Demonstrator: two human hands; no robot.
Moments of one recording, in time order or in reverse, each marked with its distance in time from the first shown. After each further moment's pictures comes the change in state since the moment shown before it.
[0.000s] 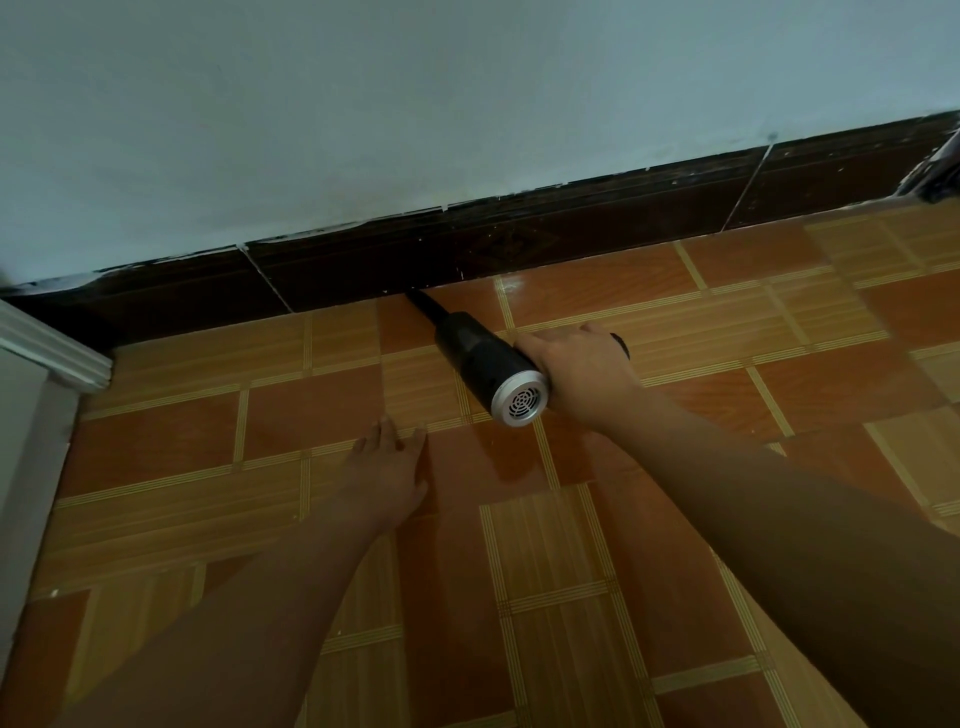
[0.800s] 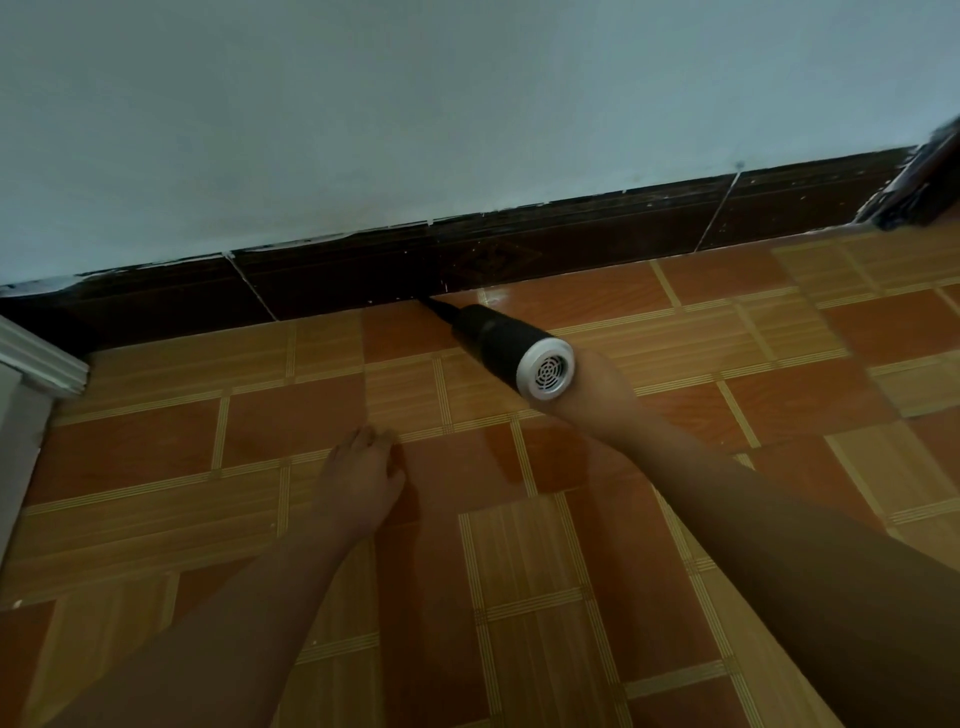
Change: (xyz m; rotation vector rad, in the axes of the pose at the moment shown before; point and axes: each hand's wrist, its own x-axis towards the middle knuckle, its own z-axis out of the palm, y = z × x) left_hand -0.001 0.001 0.002 -0.332 0.215 -0.077; right_hand -0.026 0.013 -0.002 0.701 0.069 0.288
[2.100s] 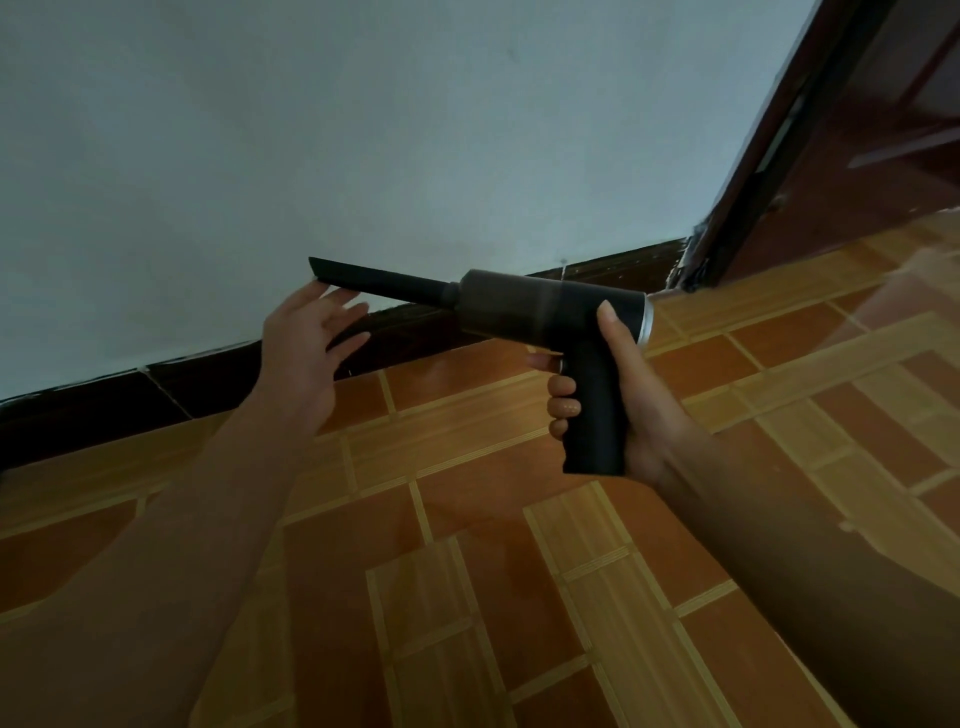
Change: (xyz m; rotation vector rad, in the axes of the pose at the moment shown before) left_hand -0.030 0.152 -0.186 -1.643 0.294 0.153; right_hand -0.114 -0.046 -0.159 1.341 -0.001 0.325
